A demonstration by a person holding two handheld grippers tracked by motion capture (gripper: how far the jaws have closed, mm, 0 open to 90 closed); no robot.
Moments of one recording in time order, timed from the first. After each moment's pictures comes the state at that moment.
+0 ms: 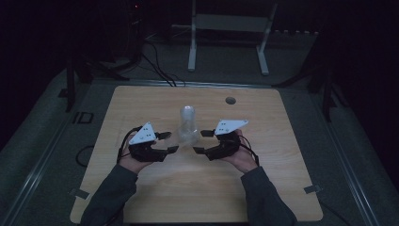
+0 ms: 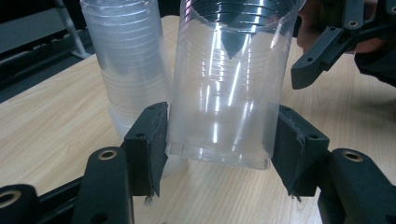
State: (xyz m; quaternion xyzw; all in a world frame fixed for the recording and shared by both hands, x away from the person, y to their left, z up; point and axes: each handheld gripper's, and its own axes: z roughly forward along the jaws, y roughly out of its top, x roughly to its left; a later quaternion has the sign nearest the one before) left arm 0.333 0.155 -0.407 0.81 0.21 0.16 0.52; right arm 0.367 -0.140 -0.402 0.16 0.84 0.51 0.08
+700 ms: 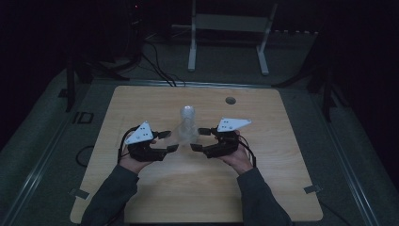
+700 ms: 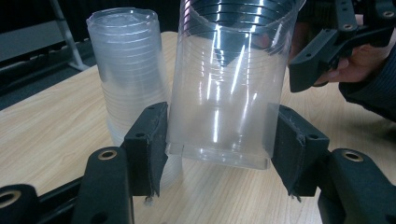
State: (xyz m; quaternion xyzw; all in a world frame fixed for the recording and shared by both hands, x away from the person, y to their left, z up) left arm 0.332 0.159 -0.406 0.79 0.21 0.16 0.55; right arm 0.369 -0.138 -0.403 0.17 0.80 0.57 0.05
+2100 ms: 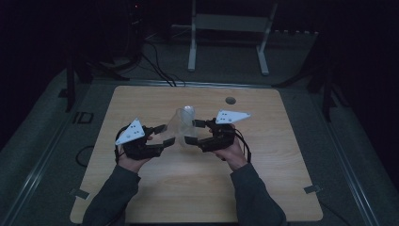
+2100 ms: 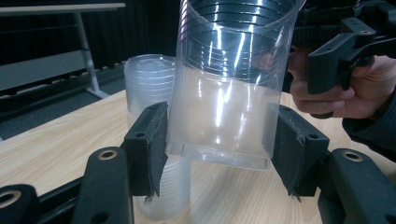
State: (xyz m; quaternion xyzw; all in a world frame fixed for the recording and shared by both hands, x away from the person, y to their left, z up) left arm 0.327 0.169 -0.397 0.74 0.24 0.18 0.60; right arm 0.374 -0.123 -0.380 0.17 0.76 0.62 0.03
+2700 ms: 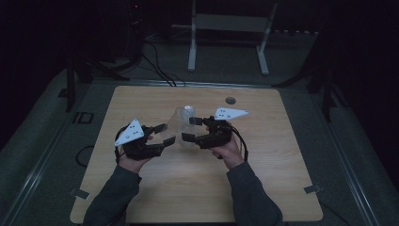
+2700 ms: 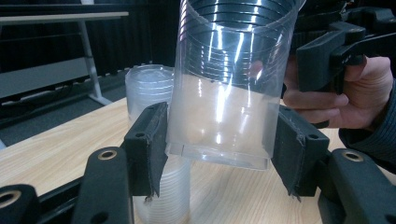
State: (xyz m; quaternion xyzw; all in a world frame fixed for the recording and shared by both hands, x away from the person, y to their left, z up) left arm 0.324 0.166 -0.395 0.73 0.23 0.19 0.61; right arm 0.380 -0.116 -0.378 0.17 0.75 0.64 0.00
